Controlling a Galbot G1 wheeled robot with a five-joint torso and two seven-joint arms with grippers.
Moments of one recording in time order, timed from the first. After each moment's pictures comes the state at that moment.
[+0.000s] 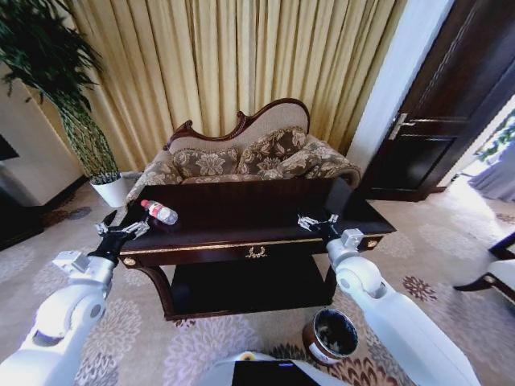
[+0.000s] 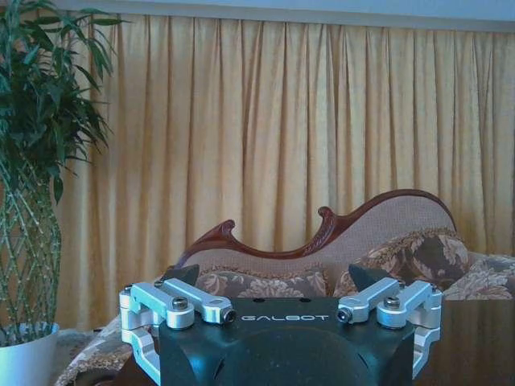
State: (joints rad) left arm 1.54 -0.95 -0.88 -2.18 -0.71 0.15 -0.09; right arm -1.16 0.88 0.31 2.04 0.68 -0.19 0.33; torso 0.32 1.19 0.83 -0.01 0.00
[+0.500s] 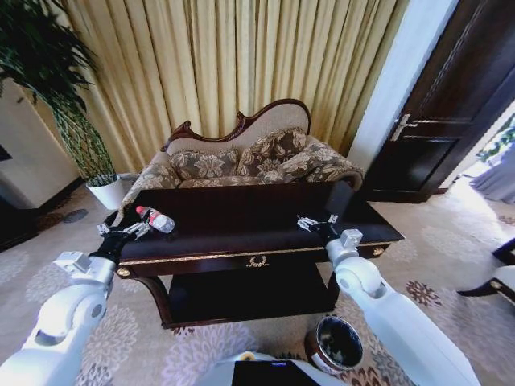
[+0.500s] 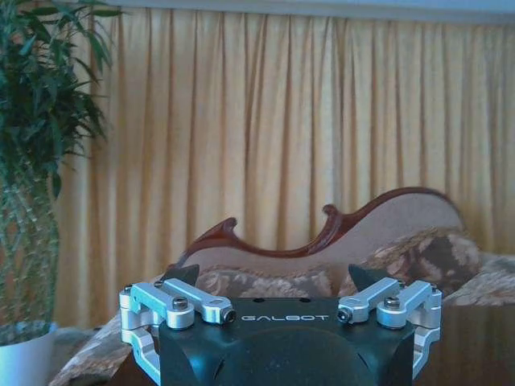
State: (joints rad) left arm 1.54 -0.96 -0.88 -2.18 -0.70 0.16 -0.12; right arm -1.16 0.89 0.30 2.04 0.66 -0.20 0.34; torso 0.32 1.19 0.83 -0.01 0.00
